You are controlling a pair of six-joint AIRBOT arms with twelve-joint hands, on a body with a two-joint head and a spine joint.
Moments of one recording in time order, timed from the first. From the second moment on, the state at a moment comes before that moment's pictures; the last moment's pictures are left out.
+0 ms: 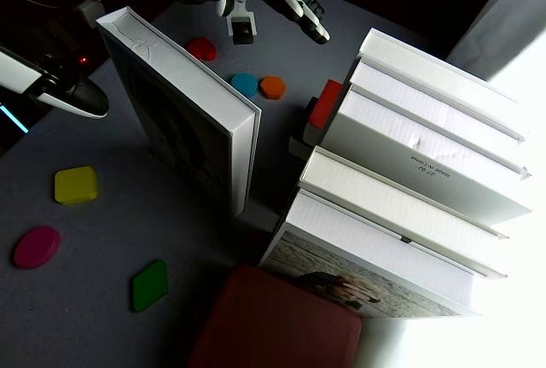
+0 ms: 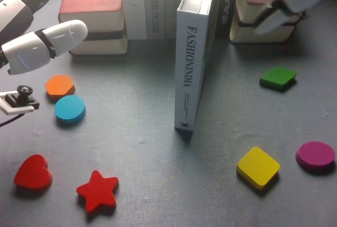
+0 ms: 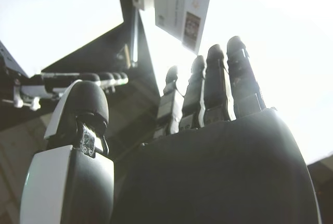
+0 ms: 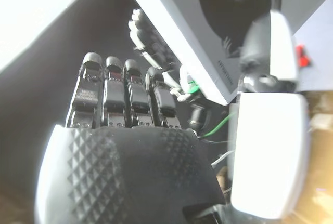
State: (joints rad) left arm 0.99 -1.16 1.48 -0.10 -1.27 0.07; right arm 0.07 -0.93 1.08 0.93 -0.45 -2.60
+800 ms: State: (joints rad) left arm 1.05 -1.14 1.44 -0.19 -1.39 0.06; right arm -0.16 -0.73 1.17 1.89 -0.30 -3.01
